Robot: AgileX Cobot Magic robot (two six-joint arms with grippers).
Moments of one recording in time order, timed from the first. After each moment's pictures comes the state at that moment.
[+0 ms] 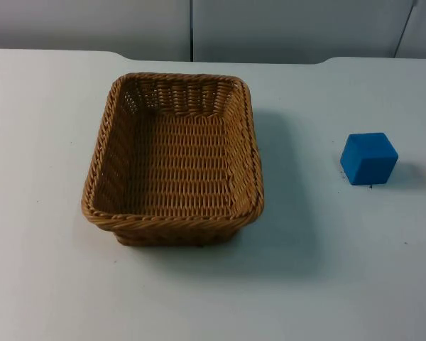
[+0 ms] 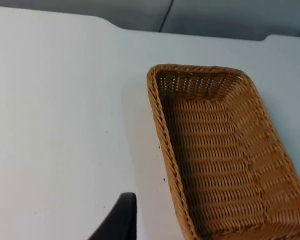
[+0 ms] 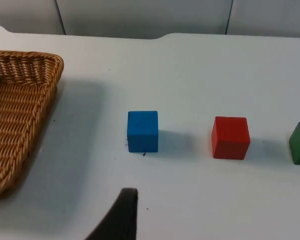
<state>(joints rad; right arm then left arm) 0.07 0.39 -0.60 0.02 0.82 -0.05 0.06 0.94 -0.73 -0.70 0.64 0.50</state>
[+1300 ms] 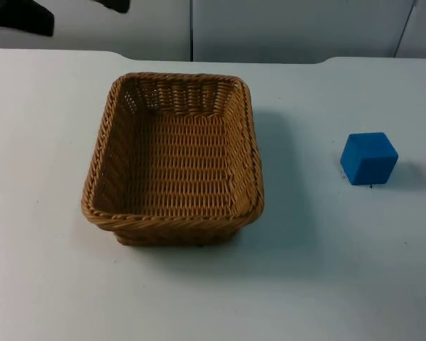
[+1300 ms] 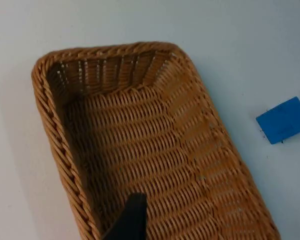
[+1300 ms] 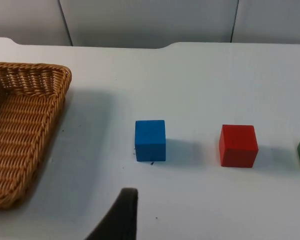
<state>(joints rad) 0.06 0.40 -0.60 0.05 0.79 -0.05 -0.18 1.56 -1.04 -0.96 0.56 0.72</state>
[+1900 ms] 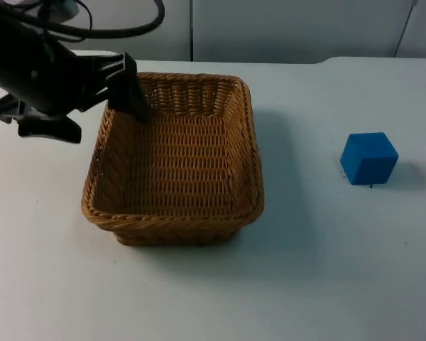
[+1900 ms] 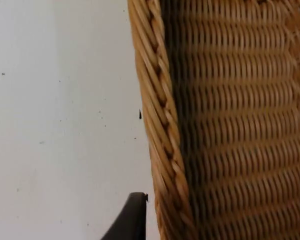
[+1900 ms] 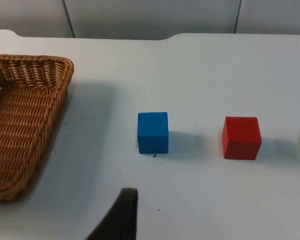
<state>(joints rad) 0.06 0.40 -0.60 0.06 0.81 -0.06 -0.21 1.92 -1.09 -0.96 0.43 0.62</state>
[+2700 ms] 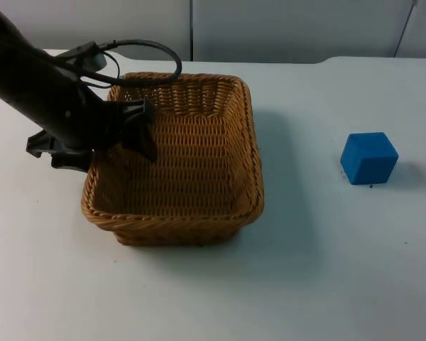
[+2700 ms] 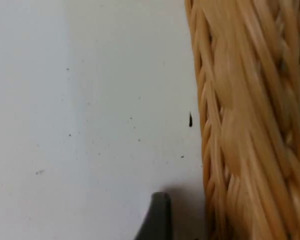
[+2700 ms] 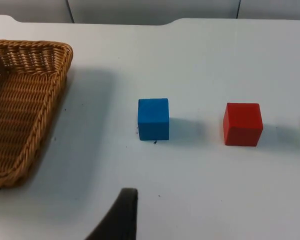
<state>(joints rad) 0.06 0.40 -0.60 0.06 0.85 -0.06 -0.21 2.16 -1.23 -0.95 0.47 0.62</state>
